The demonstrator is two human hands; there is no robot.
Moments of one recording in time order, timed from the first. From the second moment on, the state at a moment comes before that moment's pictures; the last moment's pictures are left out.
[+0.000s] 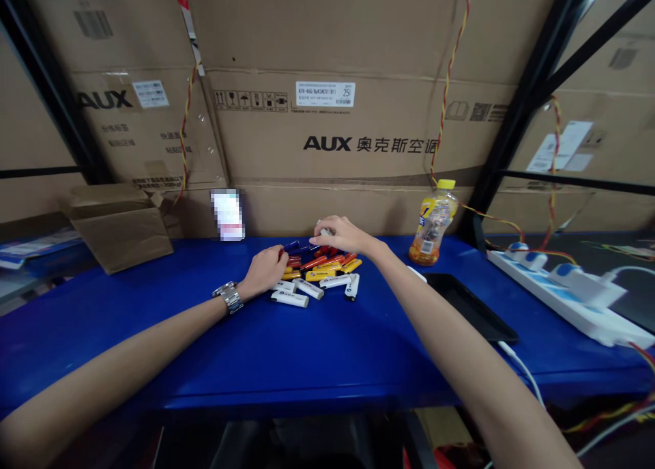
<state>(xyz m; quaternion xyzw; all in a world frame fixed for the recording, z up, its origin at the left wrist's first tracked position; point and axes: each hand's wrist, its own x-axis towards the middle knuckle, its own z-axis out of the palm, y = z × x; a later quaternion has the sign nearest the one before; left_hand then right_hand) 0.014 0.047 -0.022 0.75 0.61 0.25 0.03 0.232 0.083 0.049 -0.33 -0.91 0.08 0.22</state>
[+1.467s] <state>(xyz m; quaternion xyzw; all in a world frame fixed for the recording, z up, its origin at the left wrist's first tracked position) -0.024 0.015 -0.029 0.92 0.37 0.09 -0.08 0.222 0.014 0.023 -0.27 -0.58 0.70 0.31</state>
